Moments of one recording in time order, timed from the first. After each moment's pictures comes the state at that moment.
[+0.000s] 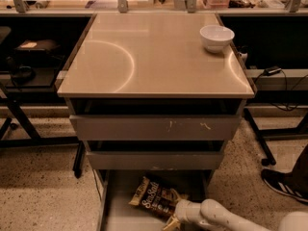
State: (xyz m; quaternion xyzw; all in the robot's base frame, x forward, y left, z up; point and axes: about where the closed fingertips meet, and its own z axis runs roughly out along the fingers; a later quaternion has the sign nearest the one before) arm 0.490 -0.069 0.164 -0.54 0.71 0.21 0.39
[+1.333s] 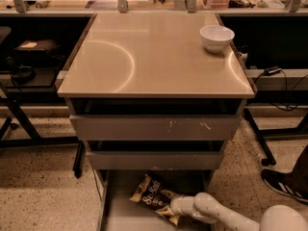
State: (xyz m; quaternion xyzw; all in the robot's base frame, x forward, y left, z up) arm 0.530 -0.053 0.144 -0.57 0.69 0.19 0.41
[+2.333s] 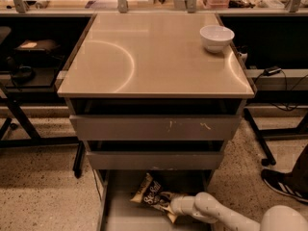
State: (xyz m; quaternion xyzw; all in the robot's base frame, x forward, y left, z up) arm 0.530 -0.052 0.144 -0.57 0.69 0.19 0.41
